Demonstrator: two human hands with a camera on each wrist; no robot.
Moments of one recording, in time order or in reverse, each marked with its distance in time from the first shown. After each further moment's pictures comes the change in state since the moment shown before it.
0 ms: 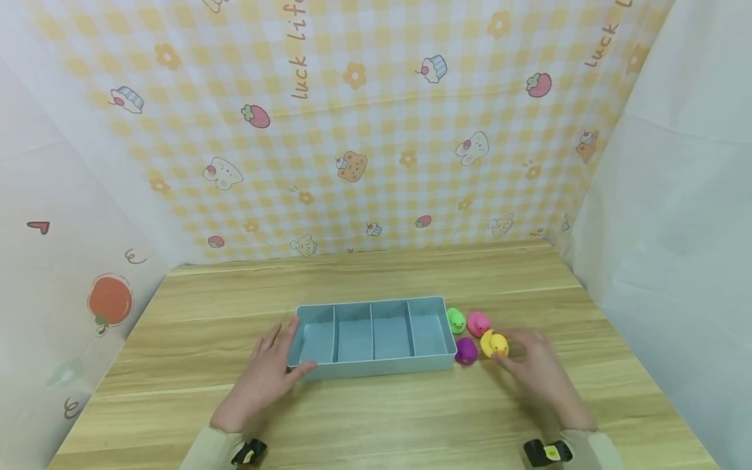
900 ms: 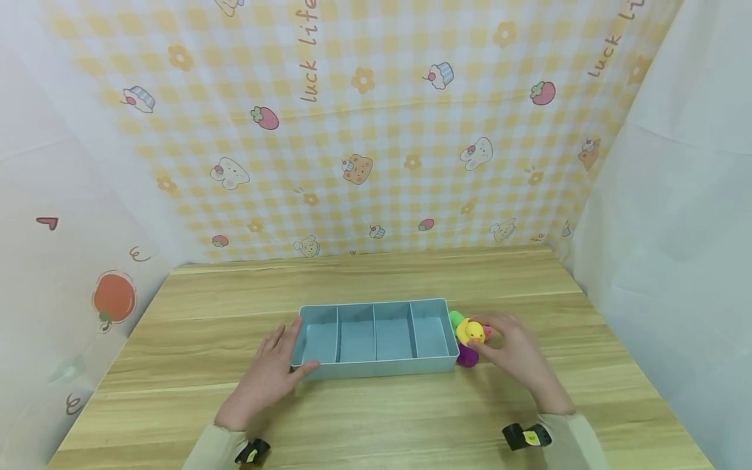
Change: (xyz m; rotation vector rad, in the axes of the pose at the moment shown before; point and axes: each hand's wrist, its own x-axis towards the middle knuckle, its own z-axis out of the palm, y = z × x) left_hand -0.002 -0.002 0.001 -0.042 0.015 -0.007; right_hand 0.032 -0.044 -0.003 0.045 -0.047 -0.014
